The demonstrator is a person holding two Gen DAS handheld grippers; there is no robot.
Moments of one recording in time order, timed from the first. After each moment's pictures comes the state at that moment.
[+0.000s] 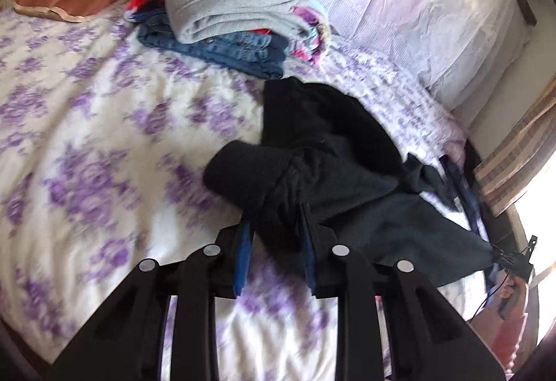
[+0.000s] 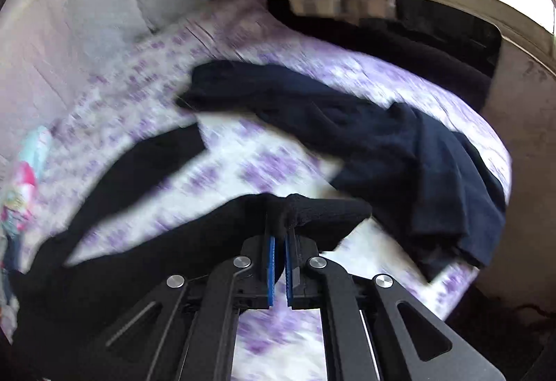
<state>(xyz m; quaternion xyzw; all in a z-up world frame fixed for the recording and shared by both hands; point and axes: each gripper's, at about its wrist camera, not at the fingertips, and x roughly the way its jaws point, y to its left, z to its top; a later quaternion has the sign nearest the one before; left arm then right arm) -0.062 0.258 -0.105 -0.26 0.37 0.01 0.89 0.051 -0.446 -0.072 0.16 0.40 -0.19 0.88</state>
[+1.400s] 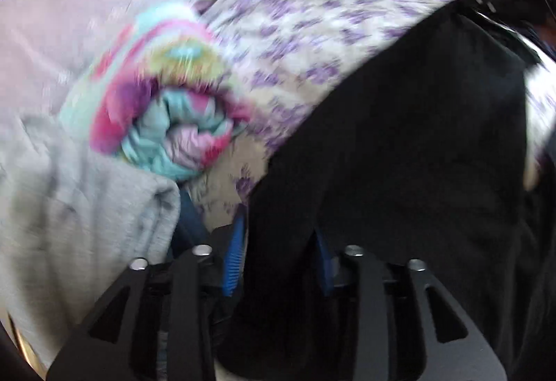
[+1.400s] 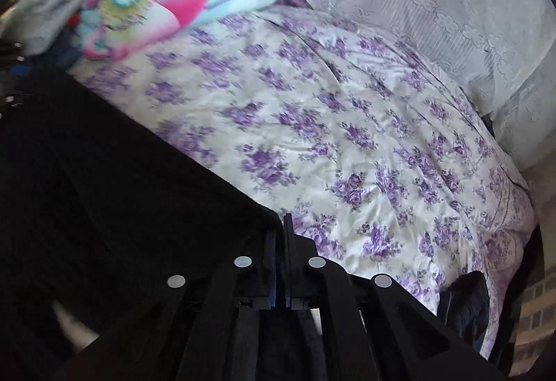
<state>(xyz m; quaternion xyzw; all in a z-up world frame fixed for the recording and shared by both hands) 0.276 0.193 -0.097 0.22 0.45 -0.08 0.86 0.372 -0.097 -0.084 -0.29 0.40 0.17 0.85</state>
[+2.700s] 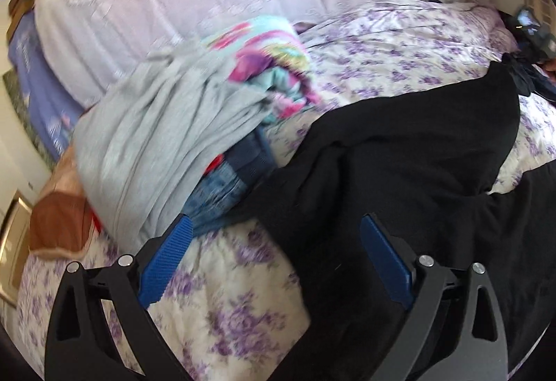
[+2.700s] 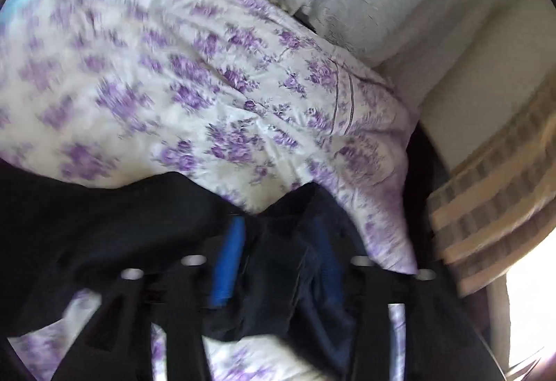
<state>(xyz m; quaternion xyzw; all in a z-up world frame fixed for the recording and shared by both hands) 0.114 0.212 -0.056 0.12 0.36 0.07 0.92 0.404 -0.319 -0.066 -0.25 0.39 -0.12 0.88</state>
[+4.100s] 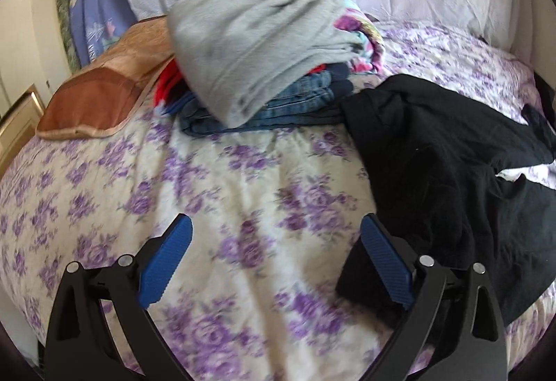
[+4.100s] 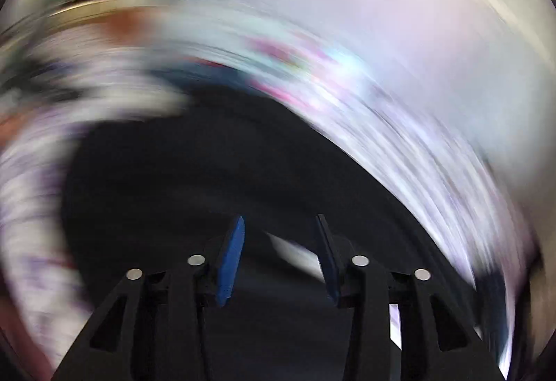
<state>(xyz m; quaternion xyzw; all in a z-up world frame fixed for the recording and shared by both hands) -0.001 0.302 -0.082 -0.03 0.38 0.13 0.91 0.044 0.030 -0.051 -0.32 0.24 0.34 0.85</state>
